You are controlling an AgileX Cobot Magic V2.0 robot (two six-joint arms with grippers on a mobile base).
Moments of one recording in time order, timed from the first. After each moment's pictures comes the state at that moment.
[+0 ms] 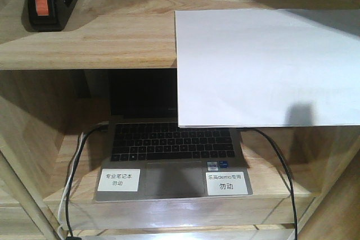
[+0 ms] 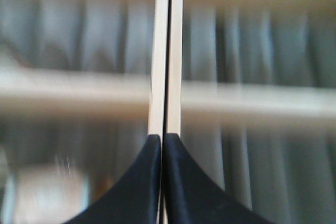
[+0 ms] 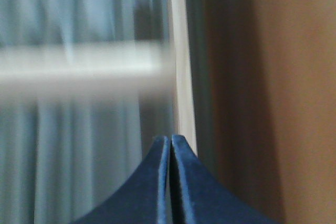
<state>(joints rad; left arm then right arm) 0.04 0.43 -1.15 -0.12 0.35 0.03 -0.04 0.44 -1.07 0.00 0.29 0.06</state>
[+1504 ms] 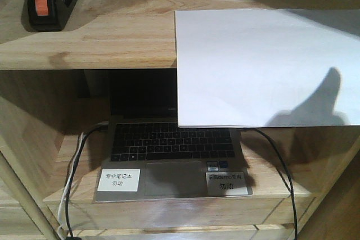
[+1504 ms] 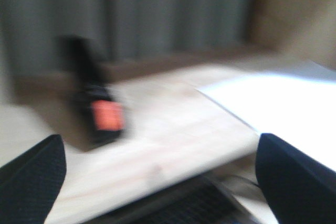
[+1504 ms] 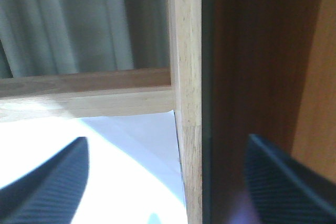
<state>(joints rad) -0.45 0.72 -1.16 -0.12 0.69 0.03 -0.04 0.62 -1.10 0.00 0.68 0.06</state>
